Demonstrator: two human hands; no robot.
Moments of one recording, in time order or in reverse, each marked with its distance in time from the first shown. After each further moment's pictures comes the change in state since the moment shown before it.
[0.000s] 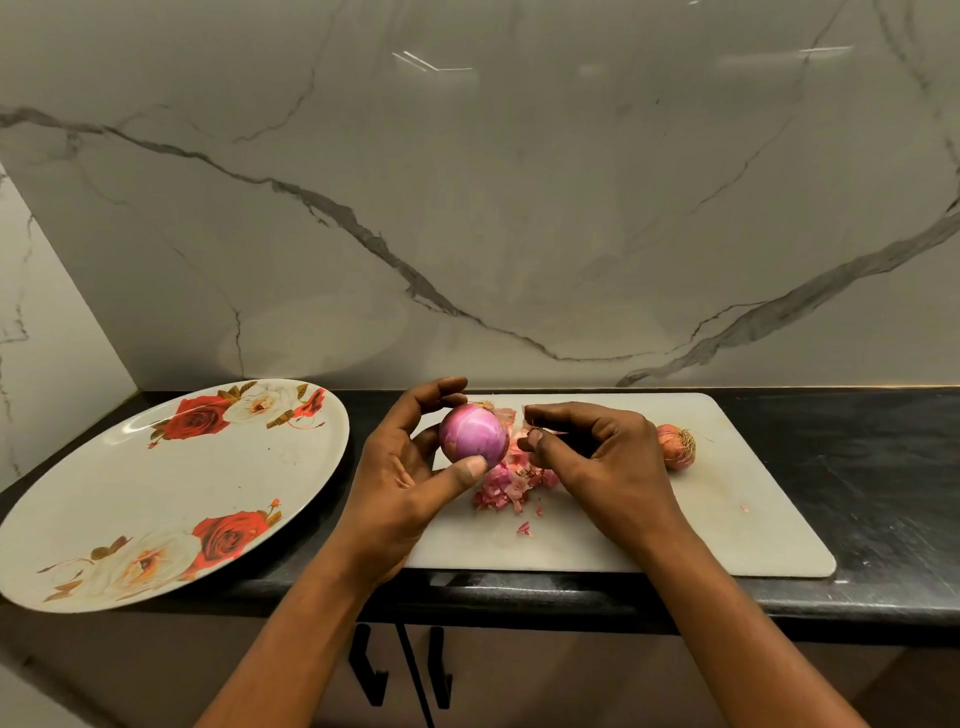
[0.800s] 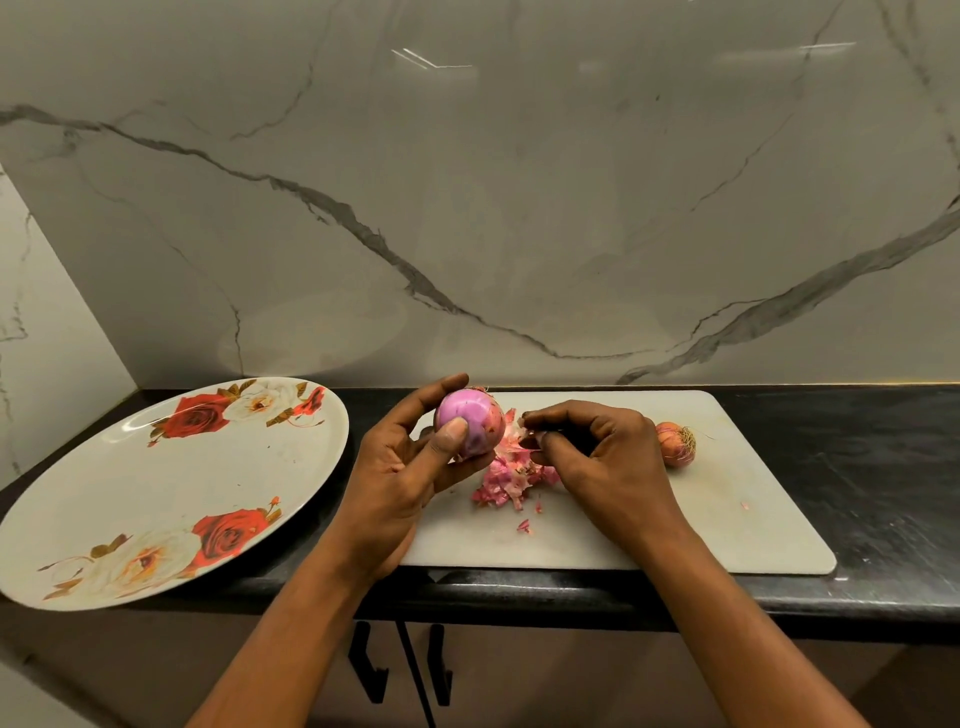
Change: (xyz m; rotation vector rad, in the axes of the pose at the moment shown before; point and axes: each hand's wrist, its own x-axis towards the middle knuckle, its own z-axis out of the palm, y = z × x) left_hand 0.001 0.007 0.004 -0.137 0.015 -0.099; right_hand 0.001 0.003 0.001 -0.036 -0.002 -0.045
